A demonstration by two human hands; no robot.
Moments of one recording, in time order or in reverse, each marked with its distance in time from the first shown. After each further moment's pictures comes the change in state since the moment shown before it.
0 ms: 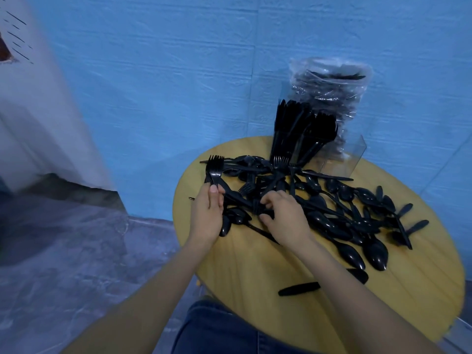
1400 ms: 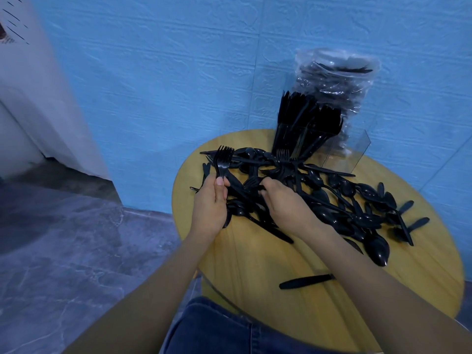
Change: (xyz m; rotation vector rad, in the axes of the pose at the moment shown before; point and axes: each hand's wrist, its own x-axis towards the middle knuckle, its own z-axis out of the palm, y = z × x) left_hand 0.000 -0.010 0.004 0.111 -0.025 0.091; right_hand 0.016 0.008 -0.004 -0.053 -0.080 -0.217
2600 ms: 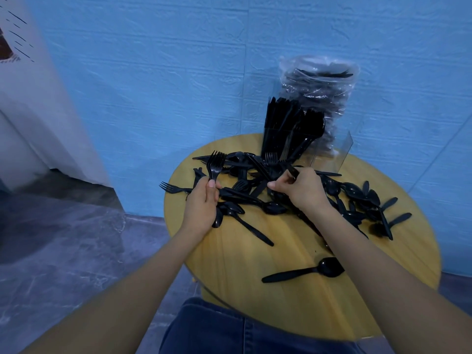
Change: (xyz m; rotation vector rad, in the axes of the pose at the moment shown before) left_hand 0.003 0.006 0.000 0.008 -0.074 -0.019; right_hand -0.013 0.019 -0.052 0.573 0.241 0.364
